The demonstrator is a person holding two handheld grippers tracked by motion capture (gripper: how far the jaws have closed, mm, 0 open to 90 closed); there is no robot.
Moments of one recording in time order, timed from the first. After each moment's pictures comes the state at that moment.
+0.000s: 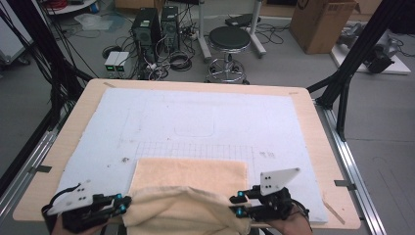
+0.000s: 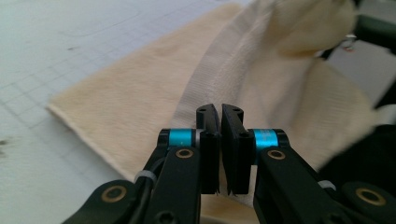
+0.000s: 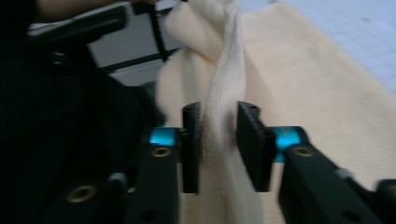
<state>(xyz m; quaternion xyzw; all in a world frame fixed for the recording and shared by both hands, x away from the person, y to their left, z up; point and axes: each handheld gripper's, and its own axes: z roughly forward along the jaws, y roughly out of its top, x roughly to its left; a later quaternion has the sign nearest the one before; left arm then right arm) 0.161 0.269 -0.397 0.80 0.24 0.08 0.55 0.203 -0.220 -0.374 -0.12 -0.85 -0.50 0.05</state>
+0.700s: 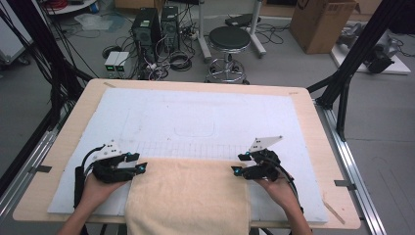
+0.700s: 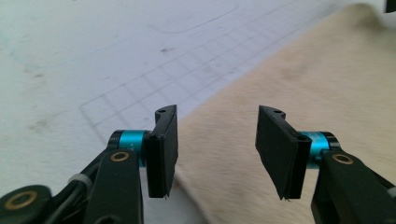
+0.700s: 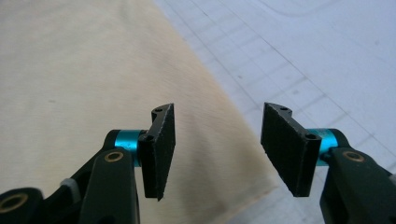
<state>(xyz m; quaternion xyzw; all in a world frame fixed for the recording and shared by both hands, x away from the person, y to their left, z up) 0.294 0.243 -0.427 0.80 0.37 0.13 0.46 0.317 -0.223 -0.415 -0.28 -0.87 -0.39 -0.07</state>
